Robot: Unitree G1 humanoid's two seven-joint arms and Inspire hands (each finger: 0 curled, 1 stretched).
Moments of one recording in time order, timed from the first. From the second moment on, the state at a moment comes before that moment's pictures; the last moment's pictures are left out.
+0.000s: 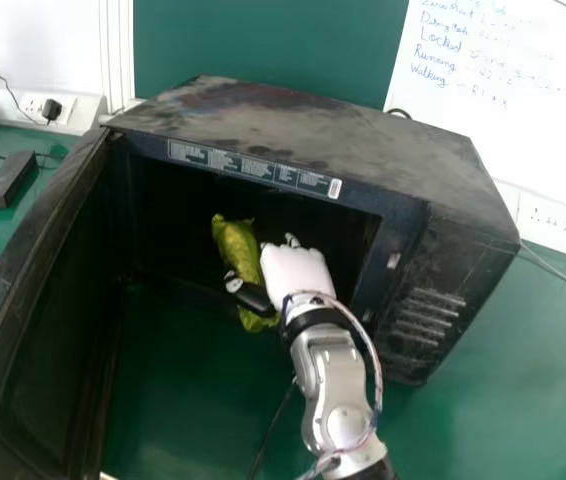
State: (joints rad) left arm -0.44 0.41 0.43 0.96 -0.41 -0.58 -0.74; right arm -0.71 -0.16 0.33 0.16 -1.34 0.31 0.33
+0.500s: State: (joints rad) left arm -0.44 0.41 0.44 0.95 -0.41 -0.58 -0.74; right arm -0.86 -0.24 0.41 0.49 -1.20 0.22 0.01
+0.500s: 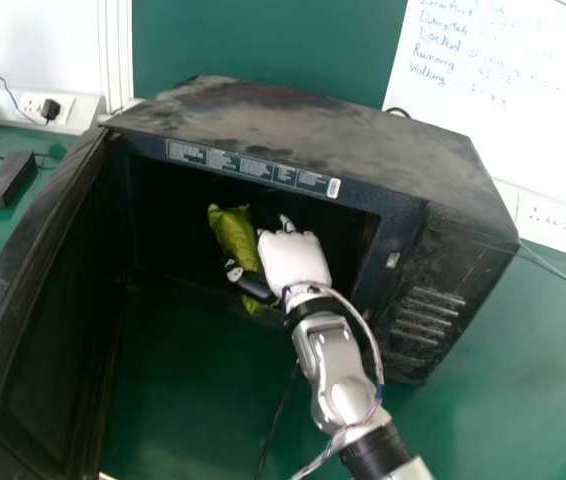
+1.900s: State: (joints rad) left arm -0.43 0.41 0.44 0.94 -0.41 -0.60 -0.73; right arm -1.13 -0.20 0.58 1.08 -0.95 0.12 -0.34
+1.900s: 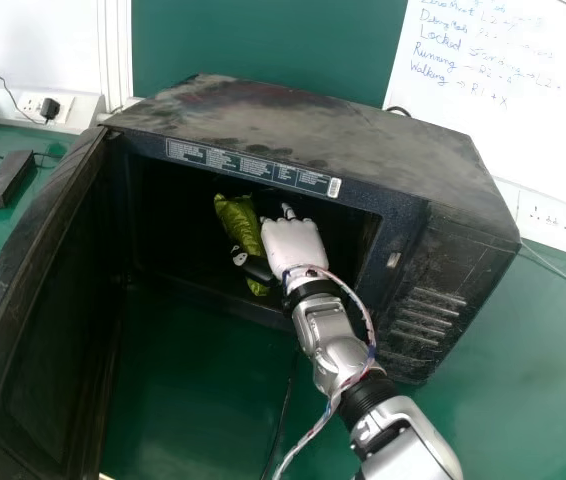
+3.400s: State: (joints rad) left arm -0.44 0.42 0.44 0.96 -0.41 -0.59 -0.74; right arm -0.80 -0.24 0.58 0.32 -0.98 0.49 -0.02
